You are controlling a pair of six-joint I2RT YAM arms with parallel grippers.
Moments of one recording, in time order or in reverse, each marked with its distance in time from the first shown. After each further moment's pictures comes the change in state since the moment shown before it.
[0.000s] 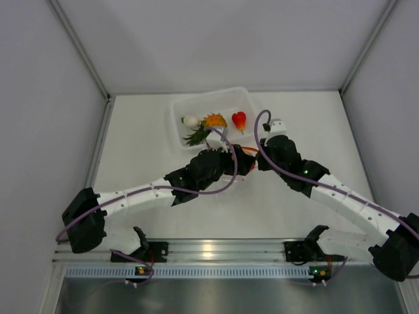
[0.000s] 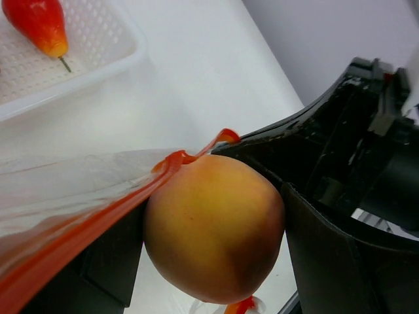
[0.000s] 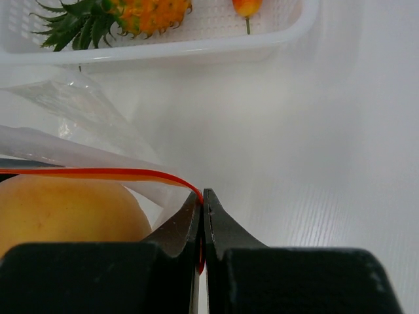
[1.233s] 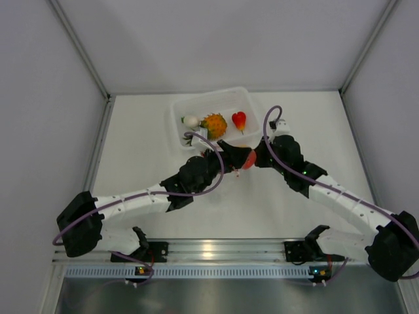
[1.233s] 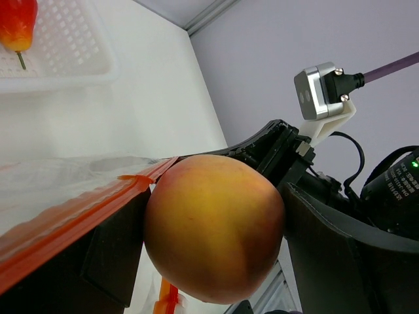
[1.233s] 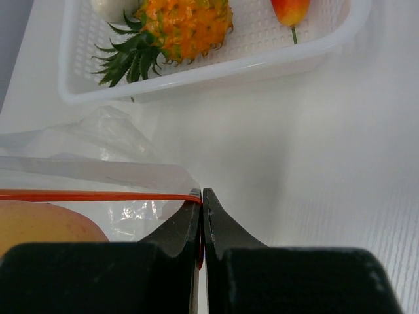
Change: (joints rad) left arm 0.006 -0.059 -0.143 0.278 -0.071 -0.304; right arm -0.099 0.022 -0.122 0.261 -0.188 0.150
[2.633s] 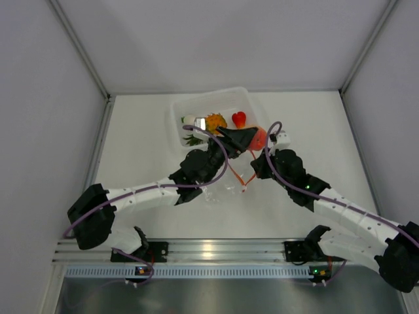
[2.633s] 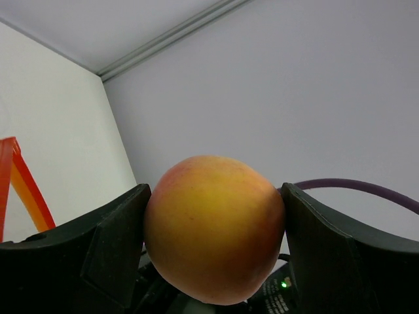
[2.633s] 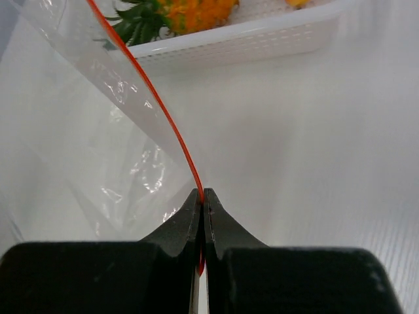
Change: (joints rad) left arm 0.013 0.114 0.100 0.278 -0.014 -0.134; right arm 0.089 -0.150 -0.145 0.053 0.025 -0.030
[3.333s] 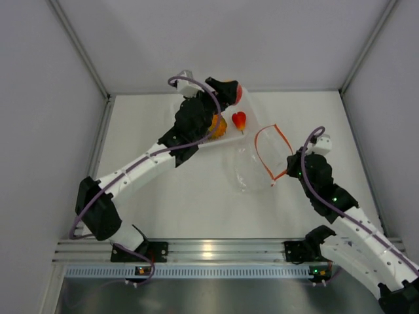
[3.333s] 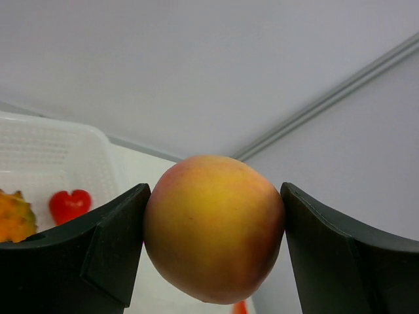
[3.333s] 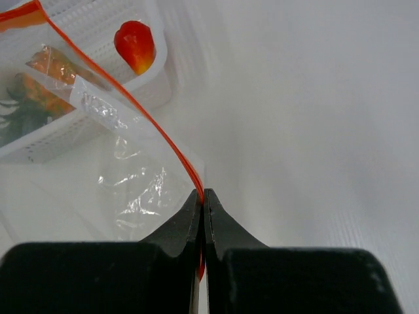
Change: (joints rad) left arm 0.228 0.071 0.438 -0.446 -0.061 0.267; right arm -0.193 -0.242 -0.020 -0.222 0.261 0.008
